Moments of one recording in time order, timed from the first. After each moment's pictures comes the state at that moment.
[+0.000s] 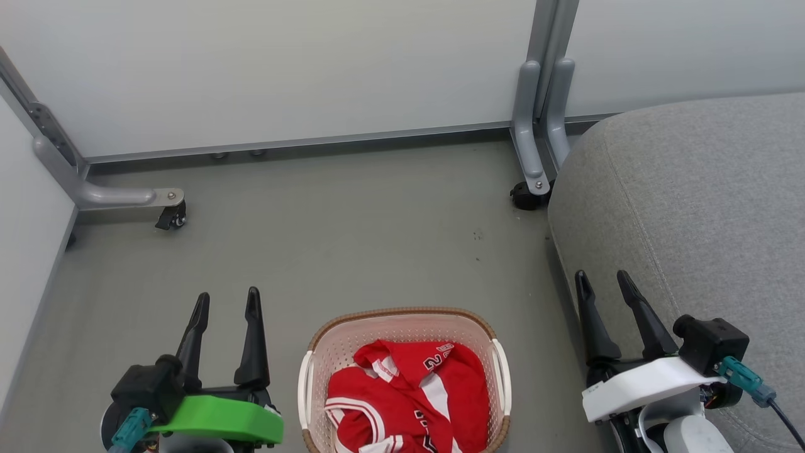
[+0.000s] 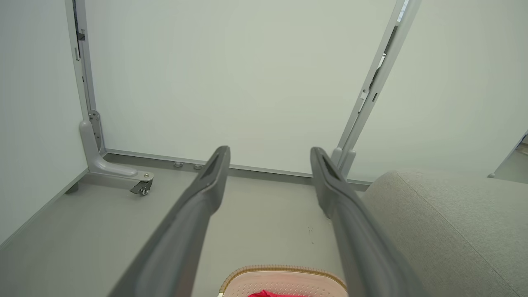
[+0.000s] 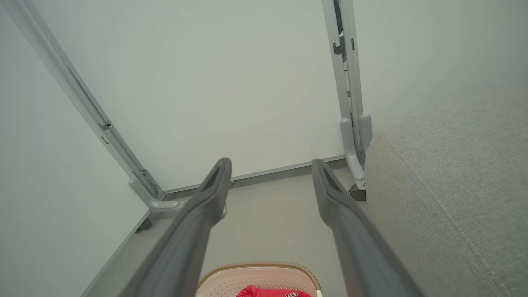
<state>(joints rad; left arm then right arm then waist) 0.02 0.05 -0.11 0.07 -0.35 -0.06 -0.21 -0.02 -0.05 0.10 0.12 0.35 0.13 -0.20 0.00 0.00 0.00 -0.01</state>
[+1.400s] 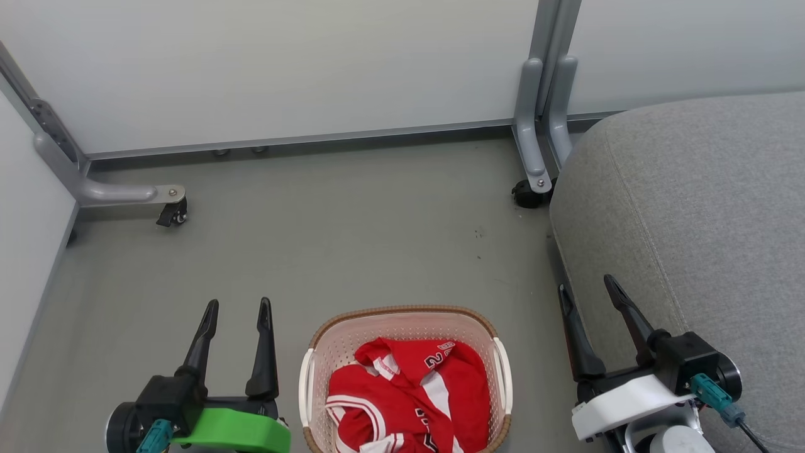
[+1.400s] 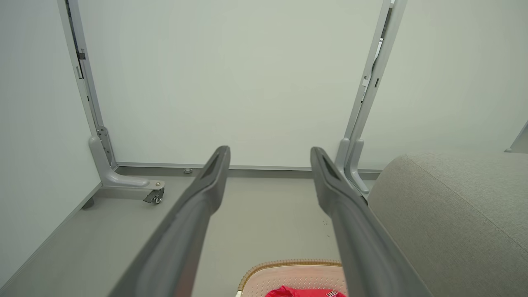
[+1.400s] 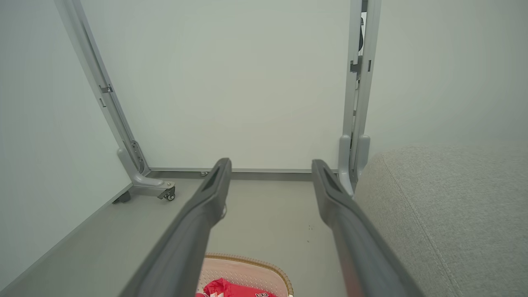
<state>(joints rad) 0.03 0.05 -0.13 0.11 -0.23 -0.05 -0.26 0.00 -0.05 0.12 0.12 0.13 0.13 -0.26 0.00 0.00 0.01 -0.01</state>
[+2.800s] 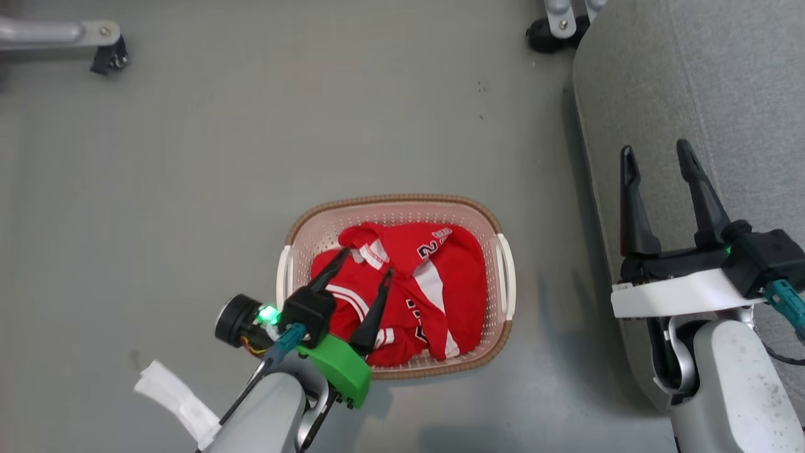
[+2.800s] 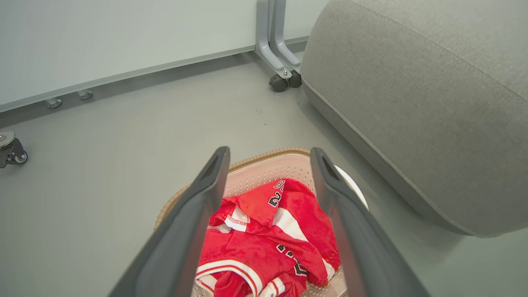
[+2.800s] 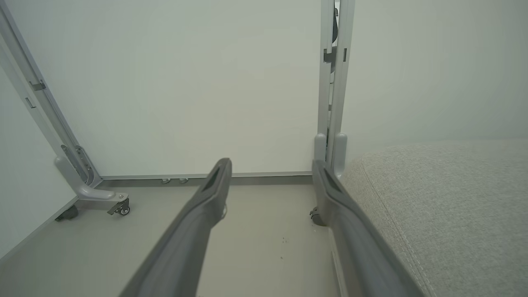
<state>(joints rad) -0.35 0.07 -0.48 0.50 -0.19 -0.13 -0.26 -0.23 -0.05 -0.01 0.02 0.11 0.13 -0.26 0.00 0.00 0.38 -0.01</state>
